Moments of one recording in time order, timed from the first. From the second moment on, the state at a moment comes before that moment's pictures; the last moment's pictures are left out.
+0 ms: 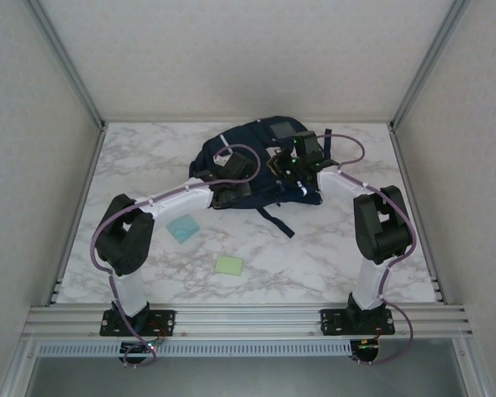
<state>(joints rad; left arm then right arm) -0.72 1.84 1.35 -0.45 -0.23 -0.84 0.39 1.86 1.28 -0.10 -0.37 1.11</state>
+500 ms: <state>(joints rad) -0.62 1.65 1.22 -0.57 -0.29 -0.76 0.38 1.86 1.28 -0.10 -0.40 1.11</state>
